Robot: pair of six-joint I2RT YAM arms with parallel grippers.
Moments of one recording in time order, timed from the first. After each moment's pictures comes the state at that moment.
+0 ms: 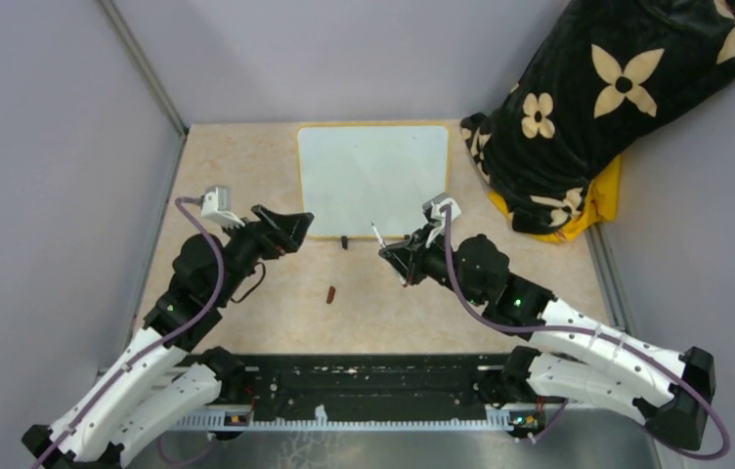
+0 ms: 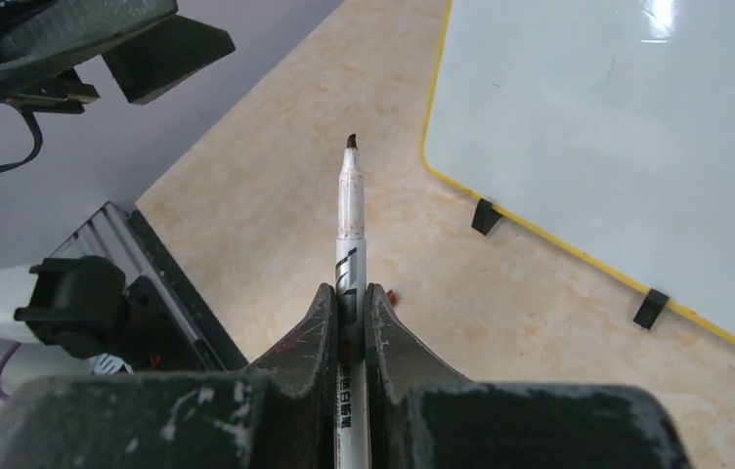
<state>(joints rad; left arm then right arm) -0.64 0.66 0.72 -0.15 -0.21 -0.70 0.97 0.82 0.70 -0.01 0.12 0.36</state>
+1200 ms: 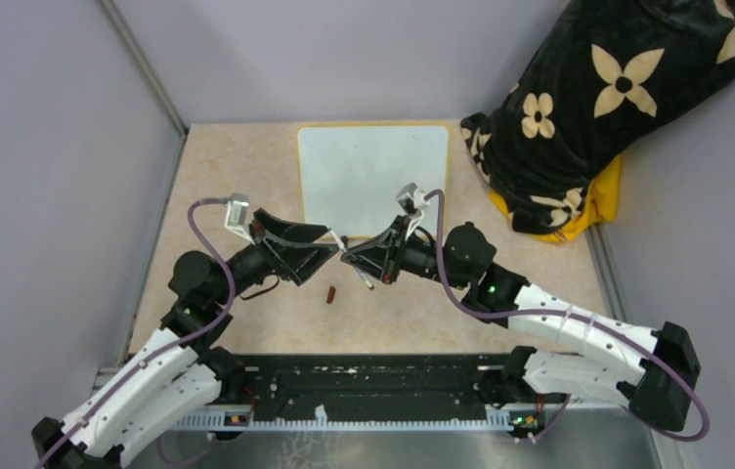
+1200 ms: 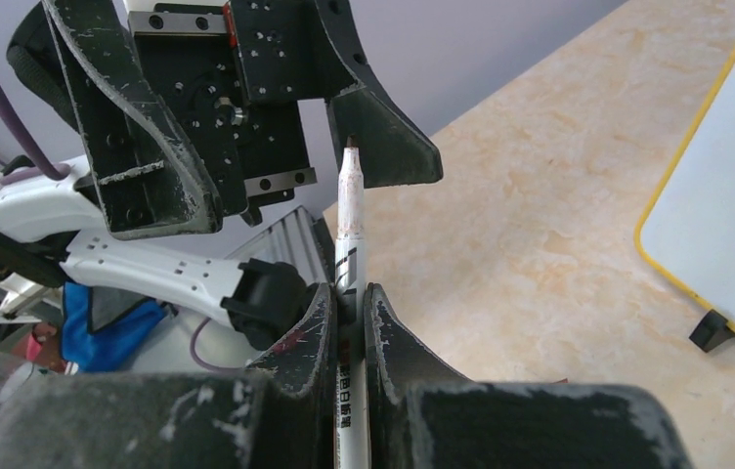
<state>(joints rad) -0.64 0.62 0.55 0.35 0.32 -0.73 0.97 1.00 0.75 0.33 -0.23 0.50</state>
